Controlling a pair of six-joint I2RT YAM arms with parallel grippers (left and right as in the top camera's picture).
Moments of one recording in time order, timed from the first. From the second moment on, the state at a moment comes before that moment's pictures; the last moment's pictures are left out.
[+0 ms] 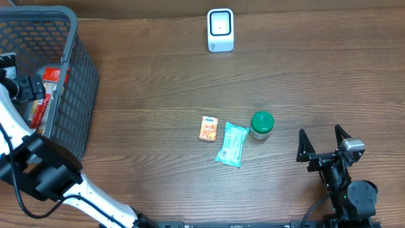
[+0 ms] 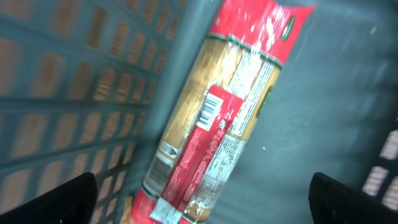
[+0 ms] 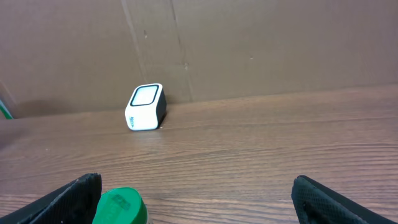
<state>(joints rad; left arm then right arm) 0.75 2.14 2.11 -1.09 0.01 0.45 0.11 0.02 0.02 -0.03 -0.06 0.17</state>
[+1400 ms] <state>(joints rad) 0.83 2.43 2.16 -1.08 0.16 0.66 0.11 0.02 0.02 -0.03 -0.06 0.17</state>
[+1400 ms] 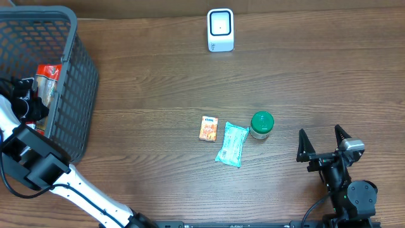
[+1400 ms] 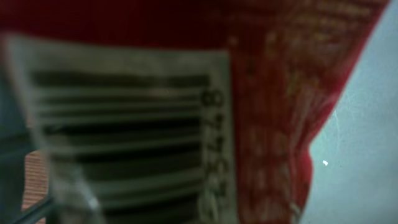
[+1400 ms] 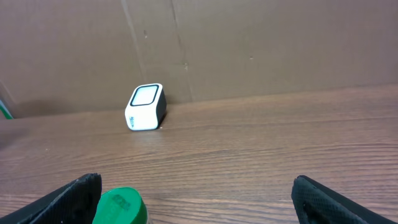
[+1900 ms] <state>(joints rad) 0.77 2.55 2.58 -1.28 0.20 0.40 0.11 0.02 0.02 -0.03 -0.06 0.17</state>
